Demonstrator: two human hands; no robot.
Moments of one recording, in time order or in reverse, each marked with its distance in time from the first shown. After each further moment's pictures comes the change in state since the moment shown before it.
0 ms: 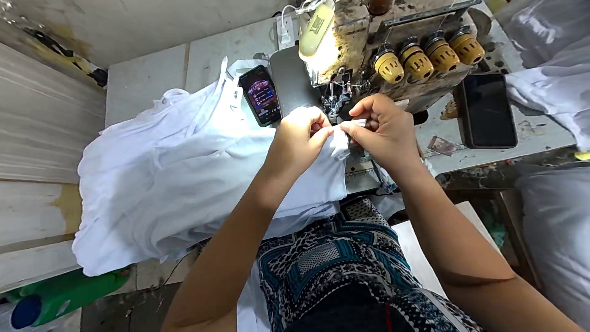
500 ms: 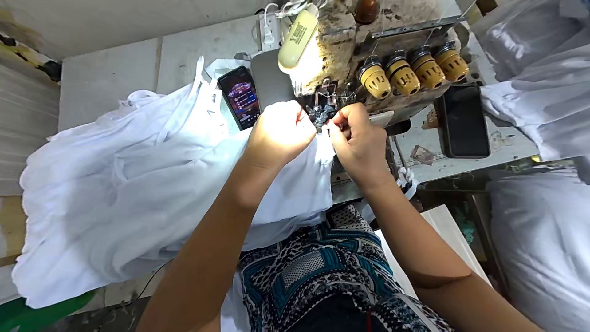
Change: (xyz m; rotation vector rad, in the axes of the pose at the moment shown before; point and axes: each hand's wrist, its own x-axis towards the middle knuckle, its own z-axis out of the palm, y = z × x) left_hand 0.039 0.003 -0.008 0.291 -0.146 -0.185; right_hand 0.006 0.011 0.022 -0.477 0.186 -0.130
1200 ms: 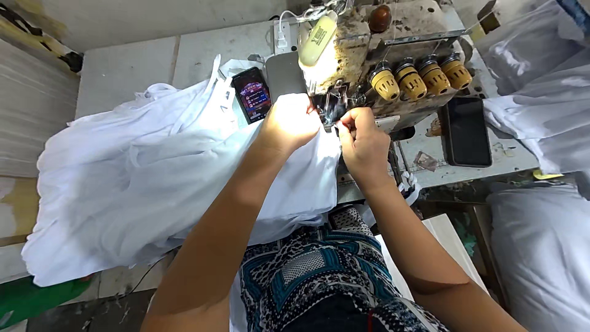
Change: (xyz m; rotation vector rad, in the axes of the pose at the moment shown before) left_hand 0.011 0.002 -0.009 0.019 -0.065 -0.021; right_hand -0.004 -0.004 0.006 -0.089 0.042 -0.031
